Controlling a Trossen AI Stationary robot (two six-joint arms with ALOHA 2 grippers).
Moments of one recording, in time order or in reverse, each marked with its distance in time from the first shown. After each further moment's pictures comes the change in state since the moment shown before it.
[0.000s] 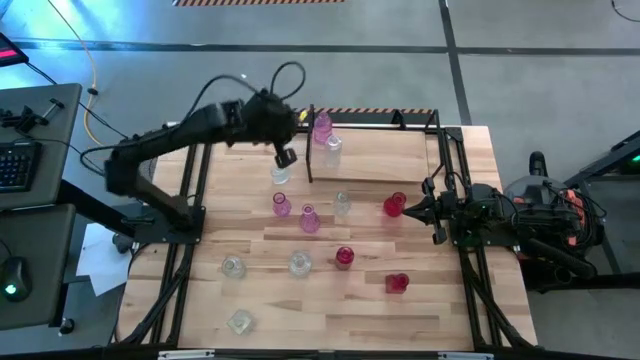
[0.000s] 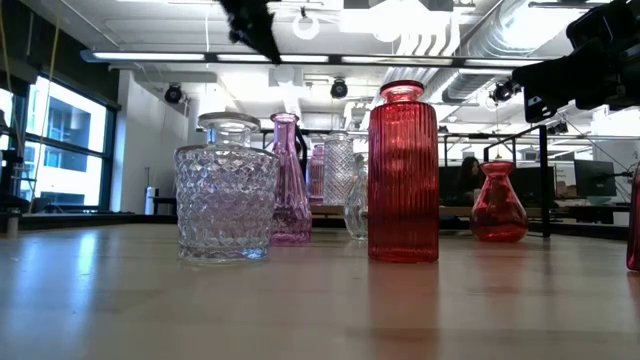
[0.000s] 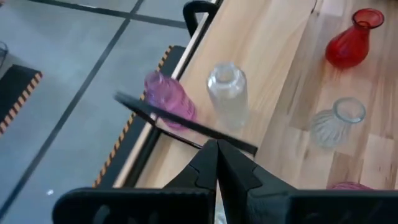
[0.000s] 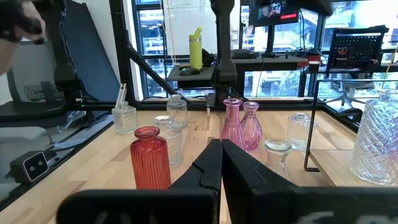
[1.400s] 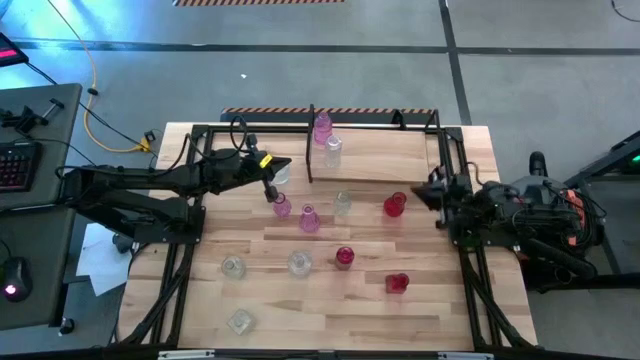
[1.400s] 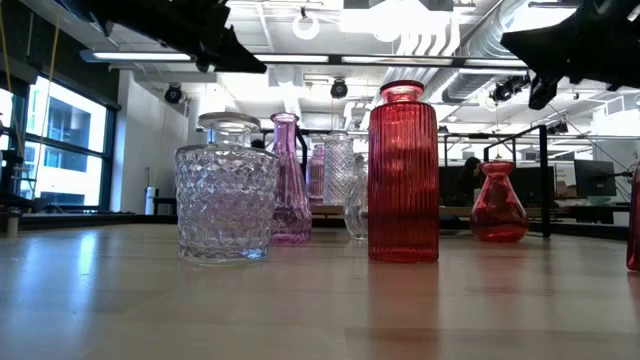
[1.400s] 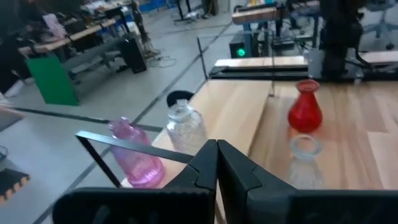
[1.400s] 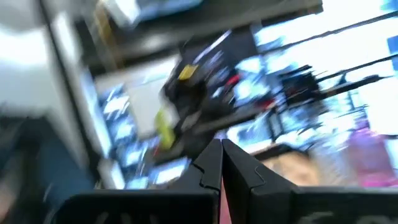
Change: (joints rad) left arm -0.186 -0.405 -0.883 1.018 -0.063 0.050; right arm 0.001 0.000 0.000 0.290 0.274 0.262
